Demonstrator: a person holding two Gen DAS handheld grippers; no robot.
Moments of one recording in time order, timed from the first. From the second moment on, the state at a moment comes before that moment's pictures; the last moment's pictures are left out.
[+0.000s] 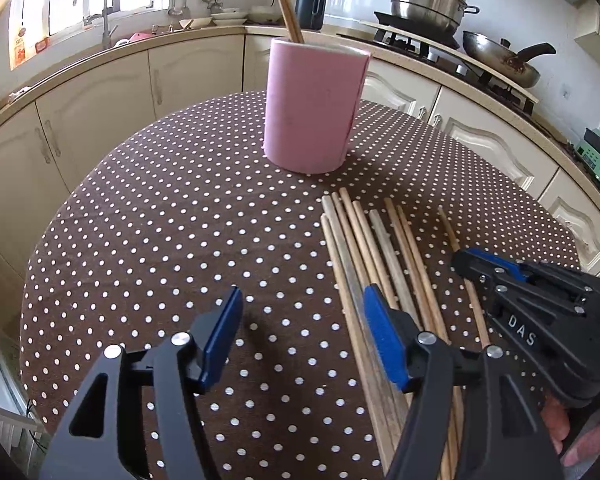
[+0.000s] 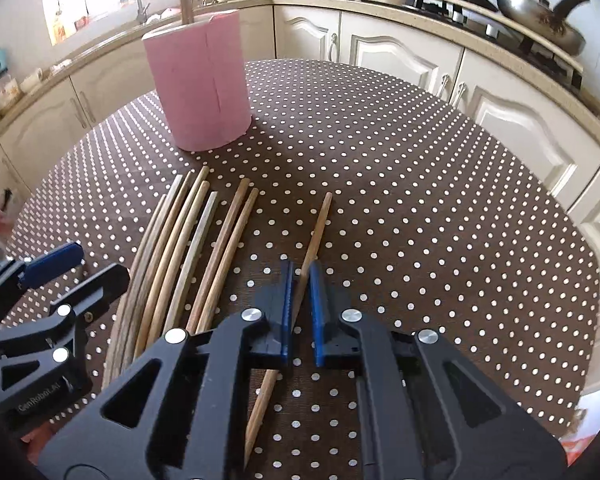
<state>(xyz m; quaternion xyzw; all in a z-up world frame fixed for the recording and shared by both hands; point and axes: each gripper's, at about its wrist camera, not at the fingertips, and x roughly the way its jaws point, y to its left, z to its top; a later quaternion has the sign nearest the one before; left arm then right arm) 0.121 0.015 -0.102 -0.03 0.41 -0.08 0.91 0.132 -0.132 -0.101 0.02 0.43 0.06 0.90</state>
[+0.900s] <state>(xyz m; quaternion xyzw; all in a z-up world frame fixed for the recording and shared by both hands) 0.131 0.007 -0.104 -0.01 0.43 -0.01 0.90 0.137 -0.143 -0.100 0.05 0.43 0.08 0.90</state>
